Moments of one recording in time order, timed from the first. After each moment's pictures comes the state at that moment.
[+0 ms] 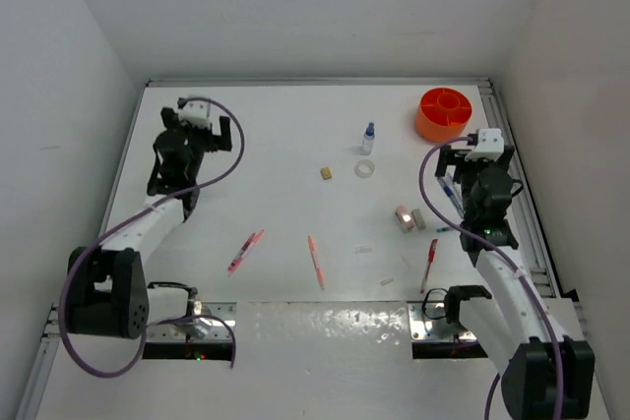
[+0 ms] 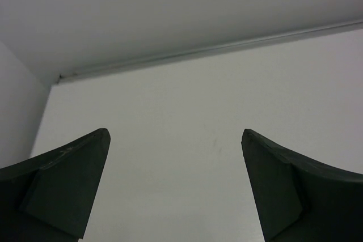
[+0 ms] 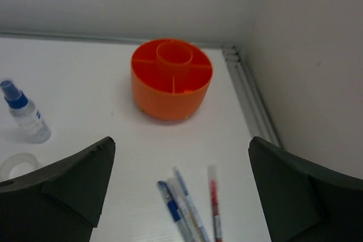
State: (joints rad) left arm -0.06 1.26 0.61 0.58 0.00 0.12; right arm 0.01 0.84 0.38 0.39 0.16 -0.12
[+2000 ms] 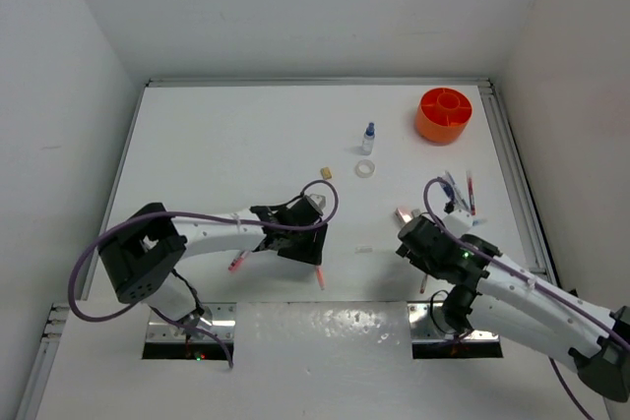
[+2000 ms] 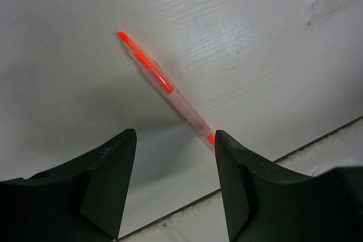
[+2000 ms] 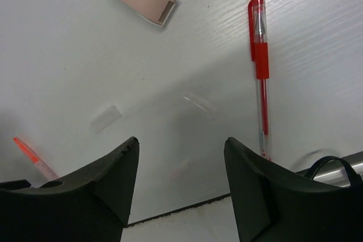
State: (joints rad) left arm -0.95 1.52 0.77 -0.35 0.01 -0.67; right arm 0.84 0.74 0.48 -0.92 0.50 1.35
